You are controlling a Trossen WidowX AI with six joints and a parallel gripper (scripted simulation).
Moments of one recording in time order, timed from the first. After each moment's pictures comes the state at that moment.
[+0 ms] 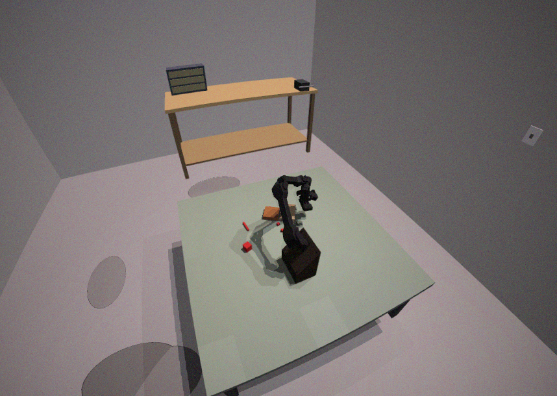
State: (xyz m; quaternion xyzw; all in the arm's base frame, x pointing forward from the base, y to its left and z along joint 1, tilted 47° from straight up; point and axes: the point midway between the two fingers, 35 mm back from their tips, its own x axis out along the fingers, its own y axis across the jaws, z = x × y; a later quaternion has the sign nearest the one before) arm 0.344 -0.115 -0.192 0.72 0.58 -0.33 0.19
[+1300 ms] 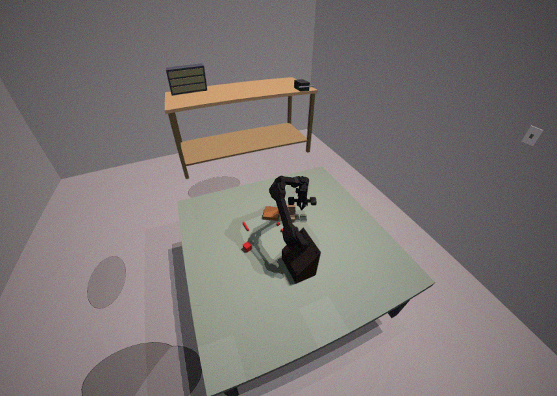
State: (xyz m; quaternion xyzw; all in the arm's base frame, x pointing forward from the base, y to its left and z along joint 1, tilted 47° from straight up) arm 0.343 -0.103 -0.181 0.44 0.67 0.10 0.59
